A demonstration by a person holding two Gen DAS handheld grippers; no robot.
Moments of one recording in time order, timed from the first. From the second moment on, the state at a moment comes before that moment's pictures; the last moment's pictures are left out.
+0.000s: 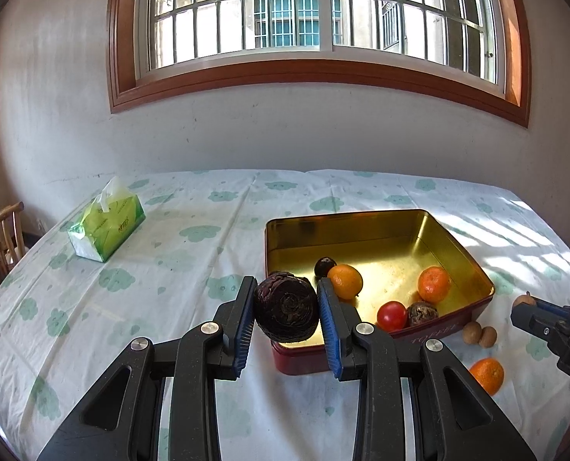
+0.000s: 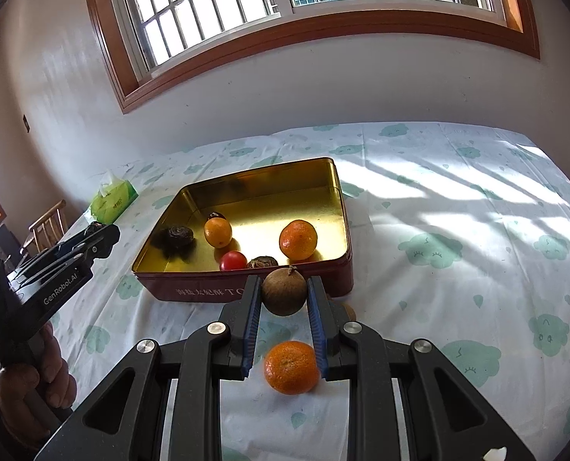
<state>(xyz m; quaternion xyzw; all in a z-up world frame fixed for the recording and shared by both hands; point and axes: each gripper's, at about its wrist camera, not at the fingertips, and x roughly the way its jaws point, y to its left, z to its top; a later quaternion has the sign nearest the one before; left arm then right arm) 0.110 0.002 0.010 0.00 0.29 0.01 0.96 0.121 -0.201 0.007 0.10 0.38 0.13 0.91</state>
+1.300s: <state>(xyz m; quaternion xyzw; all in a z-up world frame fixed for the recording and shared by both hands) 0.182 -0.004 -0.011 0.02 0.31 0.01 0.95 0.198 -0.188 -0.007 0.08 0.39 0.13 0.91</state>
